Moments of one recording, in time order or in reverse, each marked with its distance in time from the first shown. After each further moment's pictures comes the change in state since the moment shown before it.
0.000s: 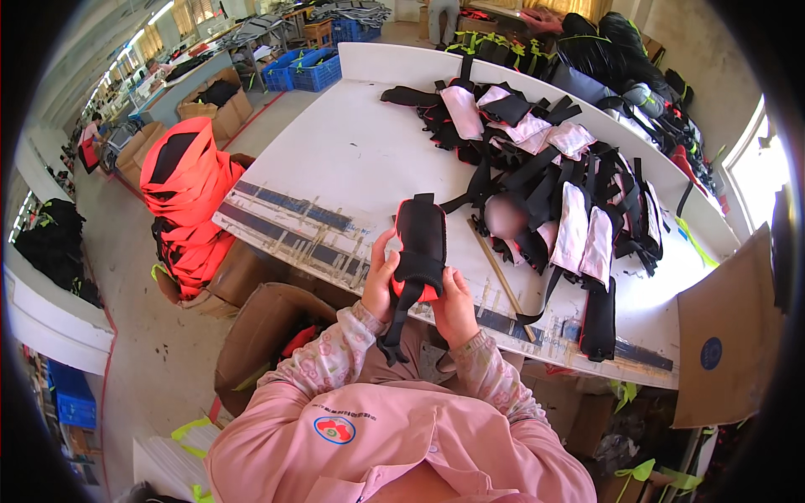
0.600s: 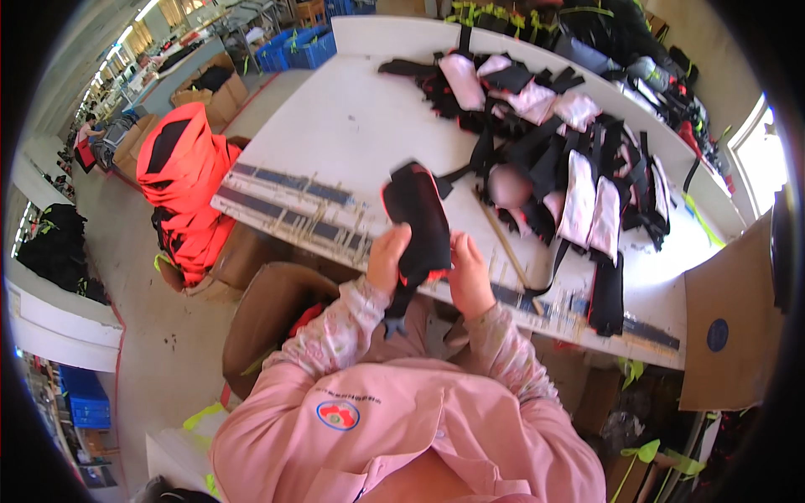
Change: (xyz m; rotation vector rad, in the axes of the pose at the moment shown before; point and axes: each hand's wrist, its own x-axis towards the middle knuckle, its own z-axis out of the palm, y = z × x) left_hand -0.004 -0.009 -0.015 0.321 0.097 -0.058; right_hand -0.004 -0.012 0.000 -0.244 0.004 -0.035
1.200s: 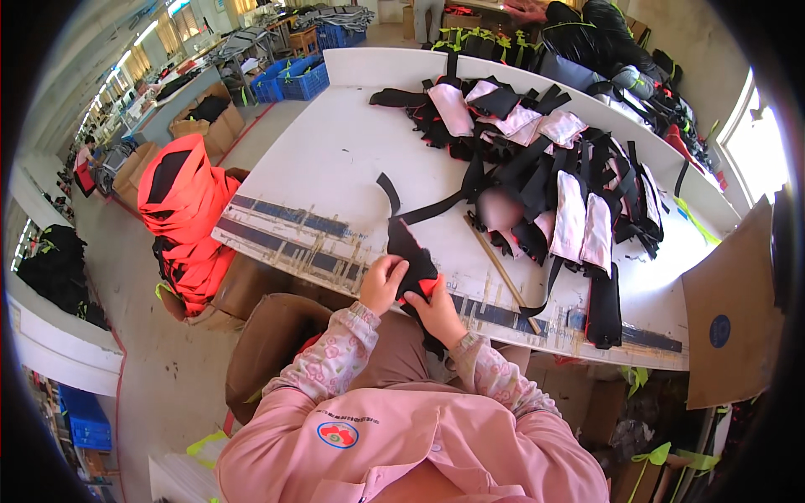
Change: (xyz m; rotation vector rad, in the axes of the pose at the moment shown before) left_hand 0.018 -0.030 -0.033 0.807 0.004 0.408; right_hand -0.010 0.044 -0.008 -0.833 -0.046 -0.196
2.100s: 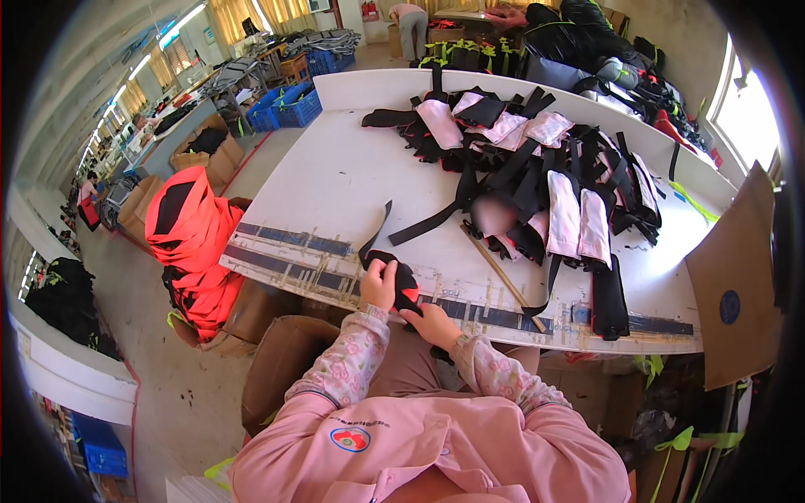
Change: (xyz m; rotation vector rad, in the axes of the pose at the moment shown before) left_hand 0.027 -0.037 0.011 0.178 0.223 -0.084; right_hand 0.007 0.004 0.007 -0.314 -0.077 0.049
